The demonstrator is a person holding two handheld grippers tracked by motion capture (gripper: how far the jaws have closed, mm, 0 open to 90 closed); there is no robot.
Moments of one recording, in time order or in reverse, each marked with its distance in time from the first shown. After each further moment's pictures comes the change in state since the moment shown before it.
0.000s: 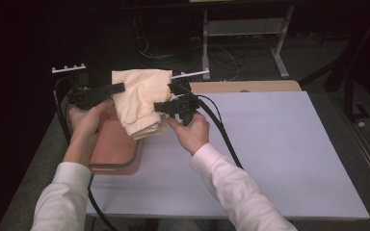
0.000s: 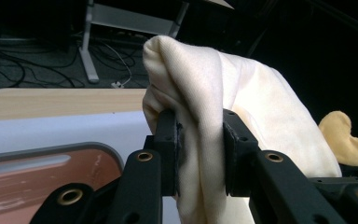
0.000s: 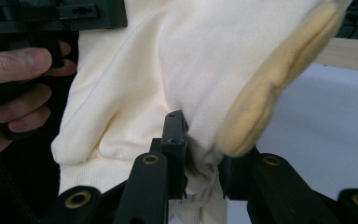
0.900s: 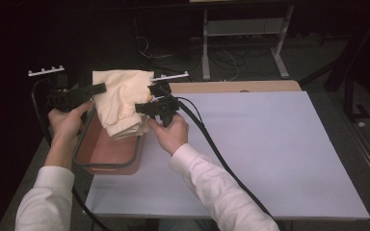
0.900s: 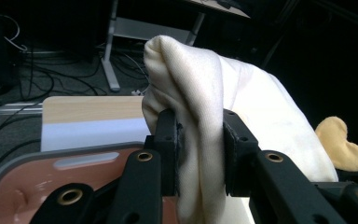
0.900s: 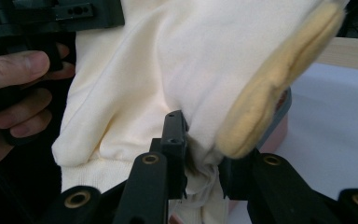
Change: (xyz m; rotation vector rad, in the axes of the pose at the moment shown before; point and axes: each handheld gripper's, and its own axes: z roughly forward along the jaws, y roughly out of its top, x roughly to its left) left arm 0.031 0.000 -0.032 -0.033 0.062 0.026; right arm 0.025 0.001 0.042 -0.017 0.058 0.004
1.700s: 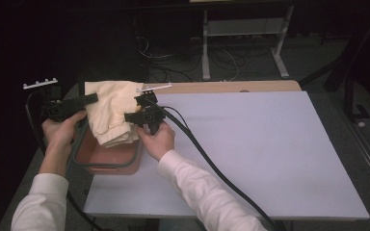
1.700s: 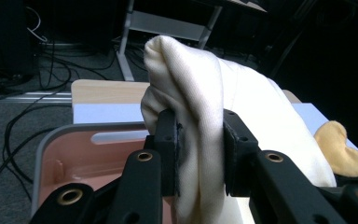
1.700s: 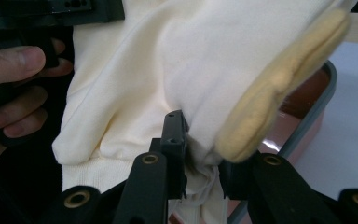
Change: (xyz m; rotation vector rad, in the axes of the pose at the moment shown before) left arm 0.033 -0.025 -0.008 0.010 0.049 -0.021; right arm 0.008 -0.019 0.046 0.035 0.018 0.004
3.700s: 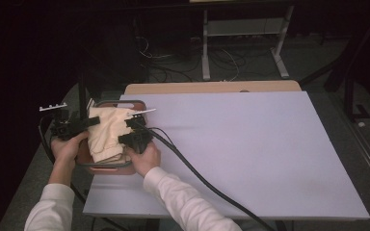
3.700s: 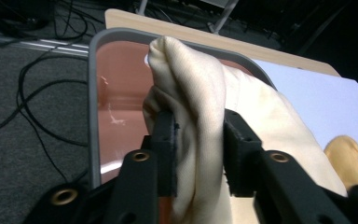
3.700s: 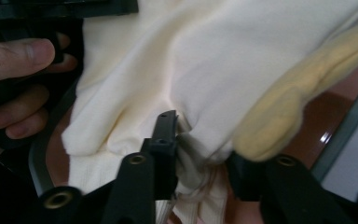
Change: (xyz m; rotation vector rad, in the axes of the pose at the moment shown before) left arm 0.061 -0.067 0.030 0.123 0.048 -0.113; right arm -0.004 -0.054 0.075 0.119 -0.039 0.082
